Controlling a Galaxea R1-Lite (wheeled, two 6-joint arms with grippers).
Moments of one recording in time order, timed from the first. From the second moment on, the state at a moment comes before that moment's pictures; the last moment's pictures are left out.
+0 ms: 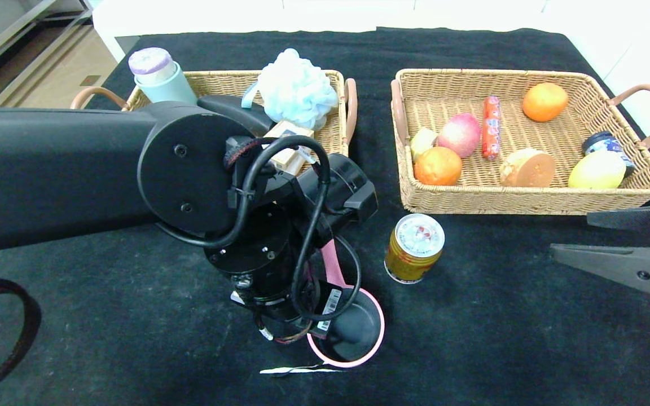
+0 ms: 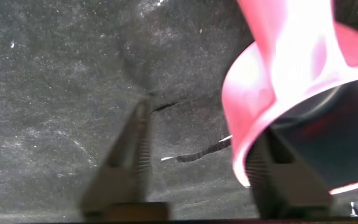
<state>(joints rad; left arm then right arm) -0.81 1.96 -1.76 1.03 0.28 -0.41 0.27 1.21 -1.00 0.17 0.35 -0.11</state>
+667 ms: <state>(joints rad) -0.81 1.96 -1.76 1.03 0.27 -0.41 0.27 1.21 -1.00 0.17 0.36 -0.11</state>
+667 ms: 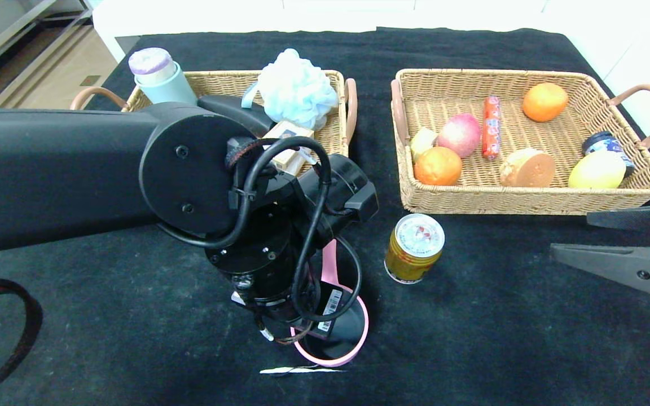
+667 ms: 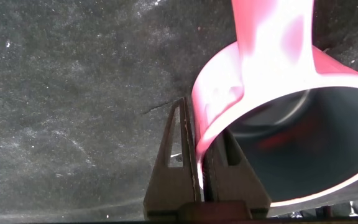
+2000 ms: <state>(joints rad) -0.69 1.80 -1.95 1.03 0.36 -0.33 0.27 1.21 -0.99 0.18 0.35 -0.11</state>
